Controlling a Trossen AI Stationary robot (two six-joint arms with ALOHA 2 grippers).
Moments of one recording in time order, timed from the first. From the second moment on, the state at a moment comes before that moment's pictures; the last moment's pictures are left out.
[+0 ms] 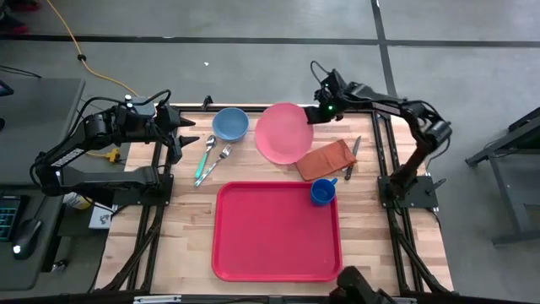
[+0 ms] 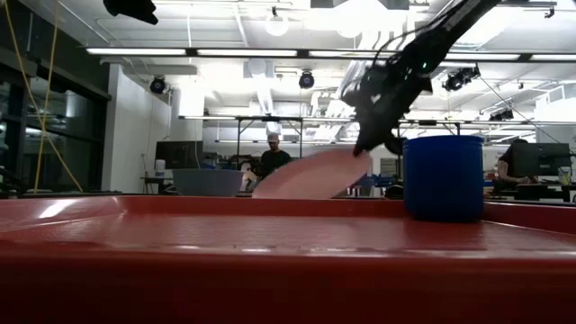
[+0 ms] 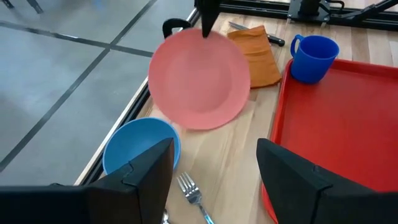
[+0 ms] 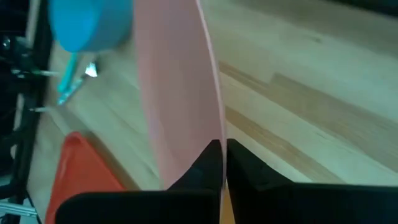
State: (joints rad) left arm 0.39 0.74 1.18 -1.00 -0.05 0.10; right arm -0.84 1.66 1.18 -0.52 -0.50 0.45
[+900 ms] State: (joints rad) left arm 0.39 0.74 1.18 -1.00 -0.05 0.10; right arm -0.65 1.07 1.18 -0.50 -0.55 0.74
